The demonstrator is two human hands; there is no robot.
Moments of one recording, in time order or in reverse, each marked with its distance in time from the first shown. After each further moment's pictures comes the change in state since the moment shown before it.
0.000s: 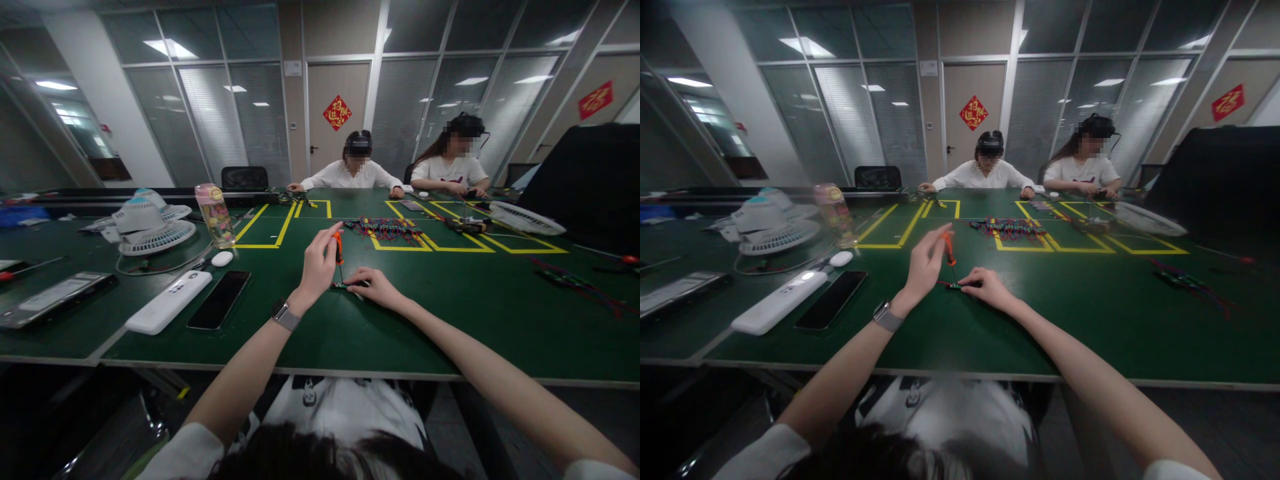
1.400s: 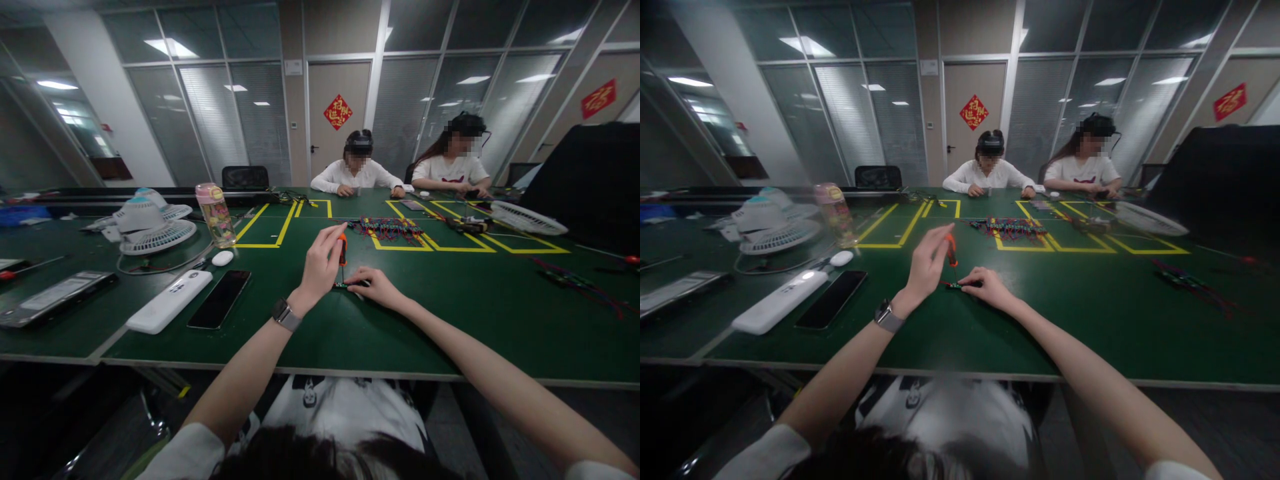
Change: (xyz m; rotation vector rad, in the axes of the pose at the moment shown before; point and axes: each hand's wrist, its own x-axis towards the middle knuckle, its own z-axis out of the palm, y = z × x) left_hand -0.002 0.001 -0.001 0.094 -0.023 0.088; right_hand 0.000 -0.001 0.000 -0.013 -0.006 -0.014
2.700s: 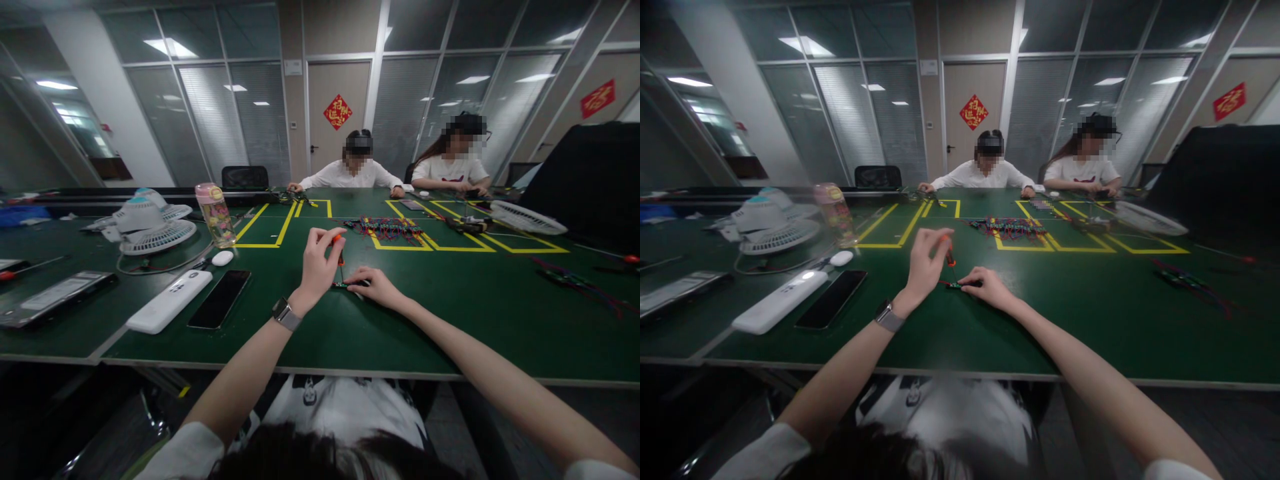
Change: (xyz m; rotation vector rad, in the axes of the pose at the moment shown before) left_hand 0.000 -0.003 0.004 0.037 0.095 -0.099; right_hand 0.000 0.001 0.000 -0.005 -0.001 0.012
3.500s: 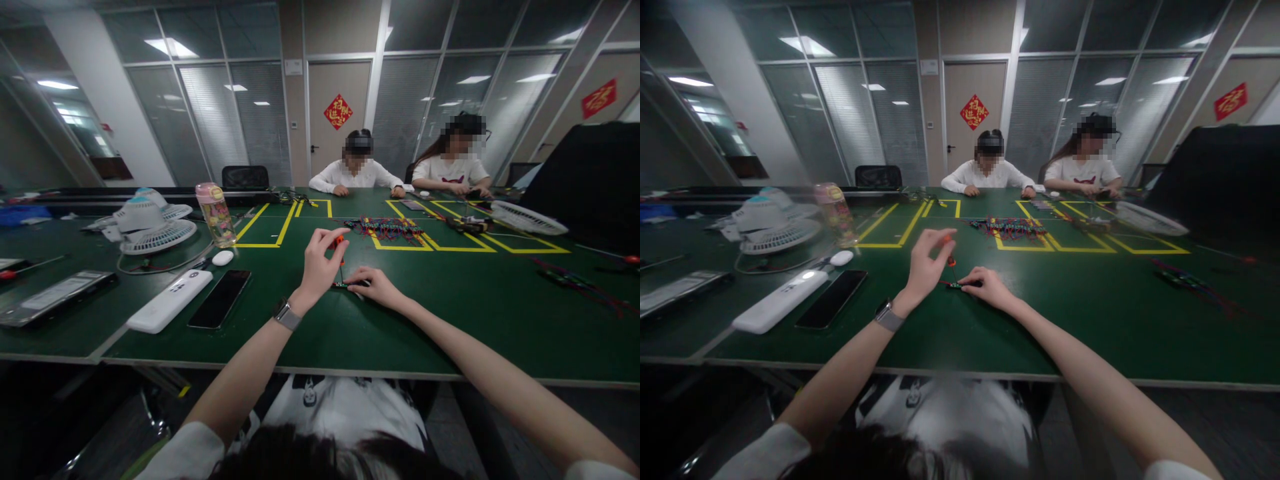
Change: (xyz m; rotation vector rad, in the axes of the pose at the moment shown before) left_hand 0.001 0.003 -0.002 -0.058 -0.051 0.005; right_hand 0.000 0.000 0.000 0.013 0.004 -0.014
